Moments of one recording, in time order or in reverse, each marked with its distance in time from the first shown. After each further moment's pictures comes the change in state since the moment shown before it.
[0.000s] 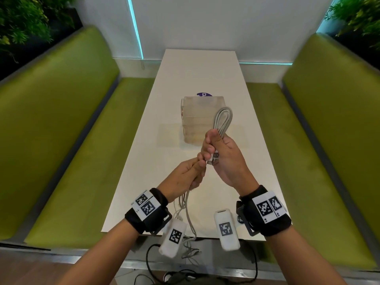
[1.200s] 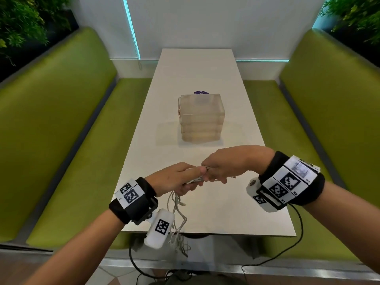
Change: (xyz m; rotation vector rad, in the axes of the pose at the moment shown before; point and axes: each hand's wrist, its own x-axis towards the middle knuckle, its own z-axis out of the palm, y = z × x) left_hand -0.014 0.034 -0.014 0.282 -0.324 -0.299; right_hand 0.000 -0.050 0.002 -1.650 -0.793 0.590
